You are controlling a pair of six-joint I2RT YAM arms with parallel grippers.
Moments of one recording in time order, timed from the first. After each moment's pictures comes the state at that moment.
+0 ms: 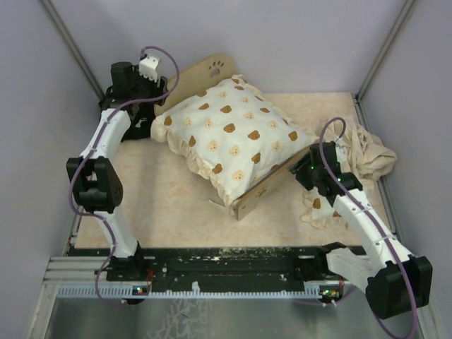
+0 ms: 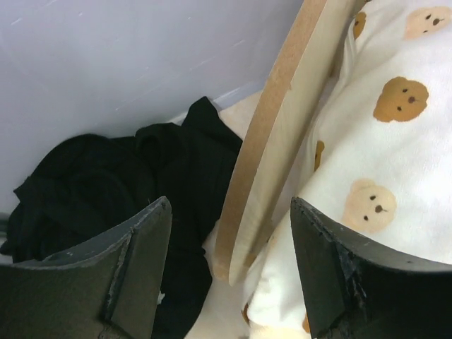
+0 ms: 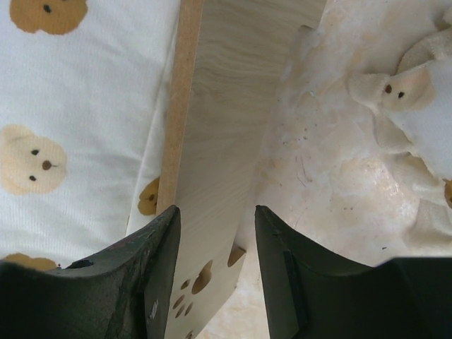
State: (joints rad) left arm -0.05 1.89 1.74 -0.20 0.30 0.31; right arm 0.27 1.00 0.81 -0.58 0.11 1.01
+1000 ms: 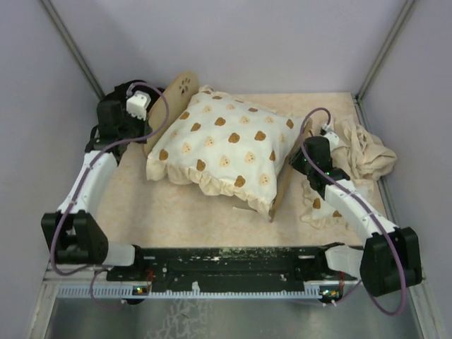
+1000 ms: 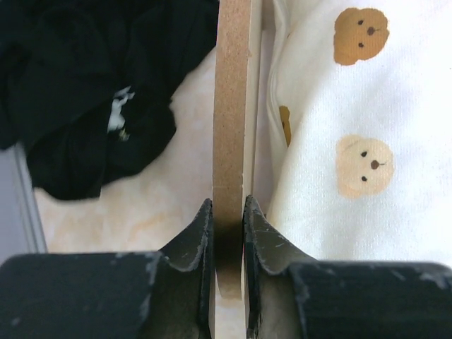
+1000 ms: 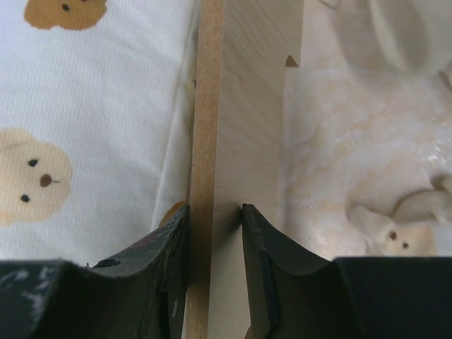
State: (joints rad) left arm -0.03 1.43 1.22 -0.29 0.27 0.30; right arm 0.26 1.13 0.73 -0.21 0.21 0.74
